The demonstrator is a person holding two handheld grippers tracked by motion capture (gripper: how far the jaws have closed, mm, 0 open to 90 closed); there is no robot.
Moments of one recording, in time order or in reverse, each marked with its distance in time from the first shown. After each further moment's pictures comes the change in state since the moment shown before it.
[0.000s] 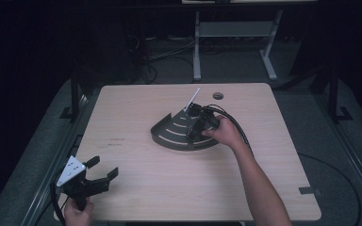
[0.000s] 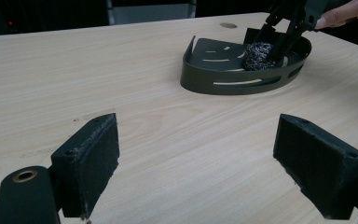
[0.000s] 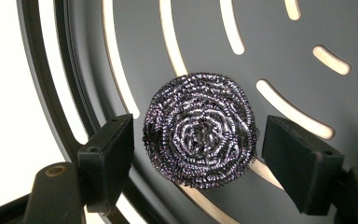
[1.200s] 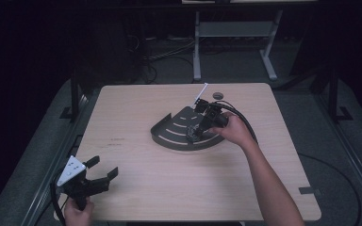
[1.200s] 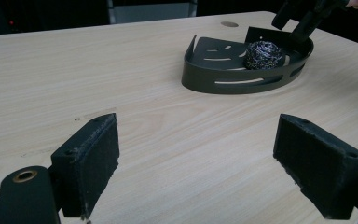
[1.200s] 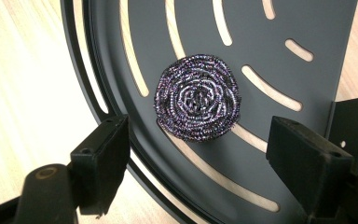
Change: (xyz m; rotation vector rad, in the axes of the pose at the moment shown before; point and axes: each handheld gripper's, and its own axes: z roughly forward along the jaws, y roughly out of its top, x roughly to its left) left arm 0.001 0.000 0.000 0.000 0.005 0.000; right arm 0.003 -0.014 -0.037 -0.034 -0.016 -0.008
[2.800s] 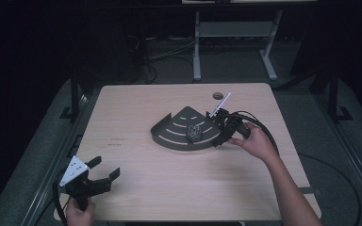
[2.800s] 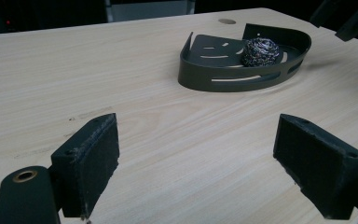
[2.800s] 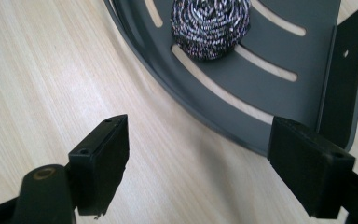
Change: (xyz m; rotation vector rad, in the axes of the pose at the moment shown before) left arm -0.004 0.000 0.003 0.011 -0.005 0.011; right arm 0.011 -0.068 -0.026 -0.051 -0.010 0.003
